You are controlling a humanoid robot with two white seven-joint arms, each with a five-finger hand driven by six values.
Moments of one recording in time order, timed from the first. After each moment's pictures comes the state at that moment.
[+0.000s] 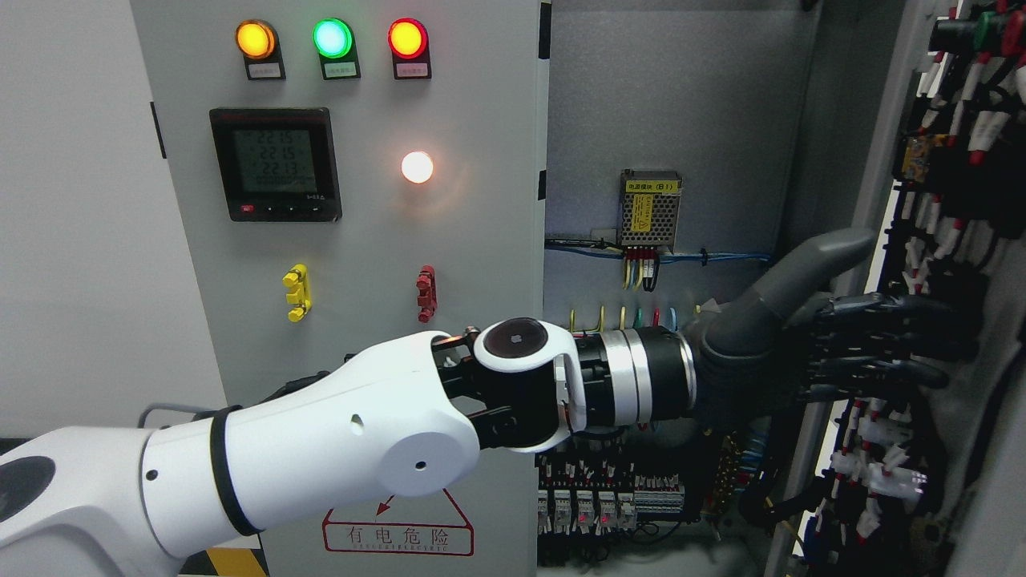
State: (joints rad) left arm -1.65 0.16 -1.38 -1.46 1.56 0.00 -0.21; right arm 0.00 0.12 0.00 -0.04 0.13 0.12 0.08
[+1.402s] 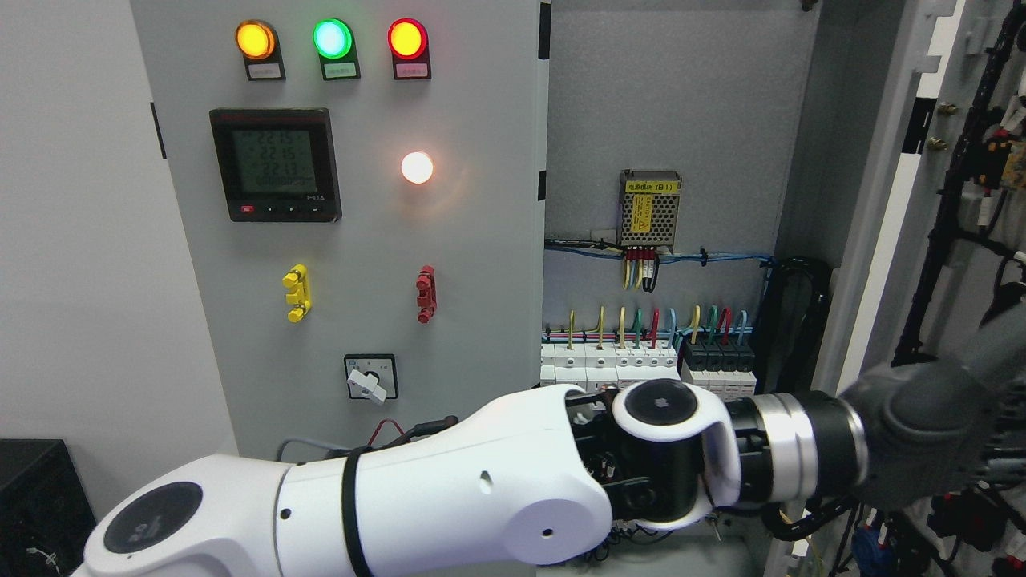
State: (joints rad) left arm -1.55 0.10 -1.31 -1.48 1.55 0.03 -0.14; right arm 0.00 0.12 0.00 -0.04 0.13 0.12 0.08
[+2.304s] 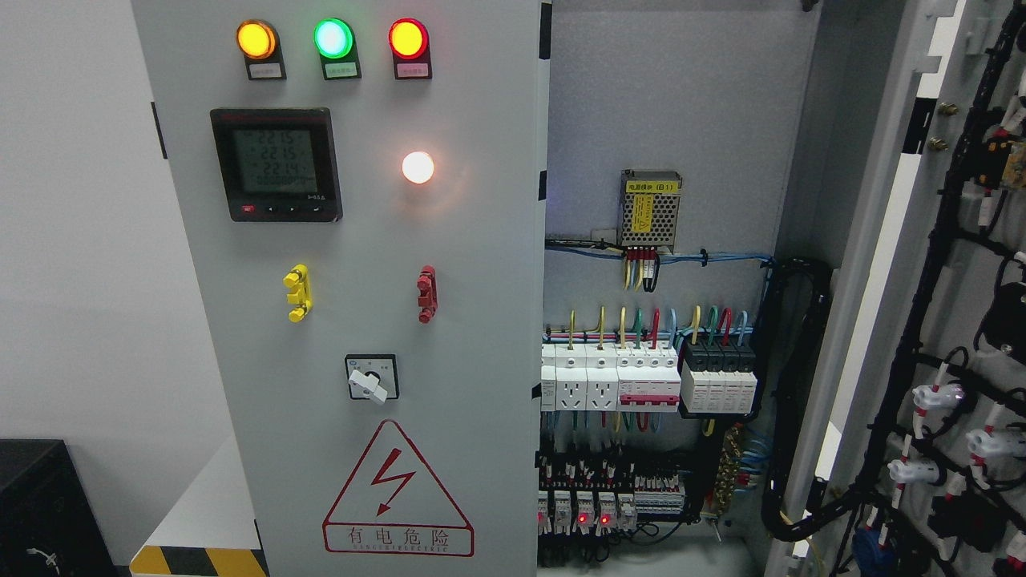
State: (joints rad) left arm -0.41 0.71 -1.22 -1.56 0.78 -0.19 -0.38; right arm 0.00 0.12 0.00 -0.04 0.13 0.12 0.08
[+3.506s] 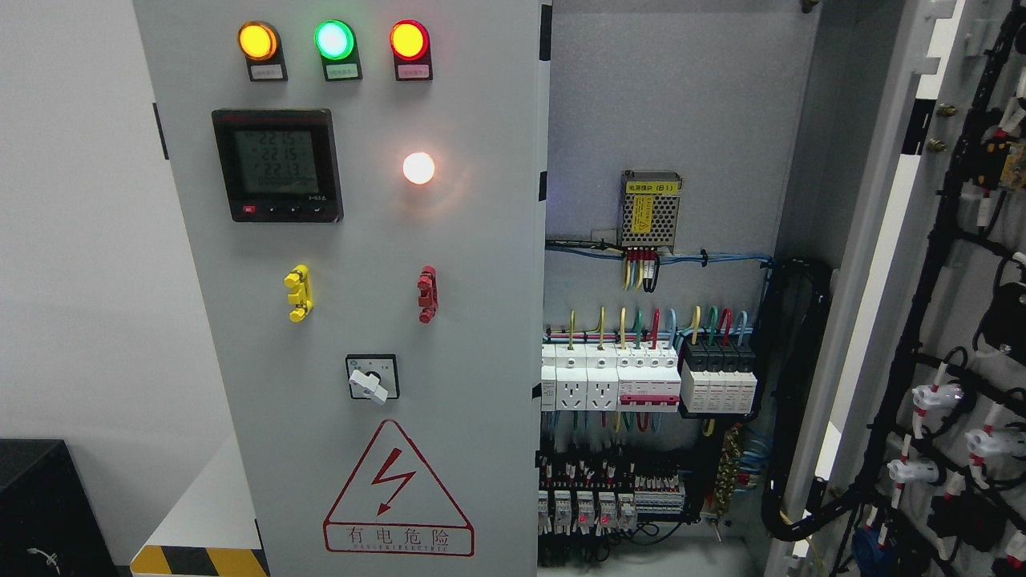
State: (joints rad) left arm 0.00 0.08 -0.25 -0.13 0.07 -0.15 -0.18; right arm 0.00 0.12 0.00 -0.04 0.13 0.12 0.08
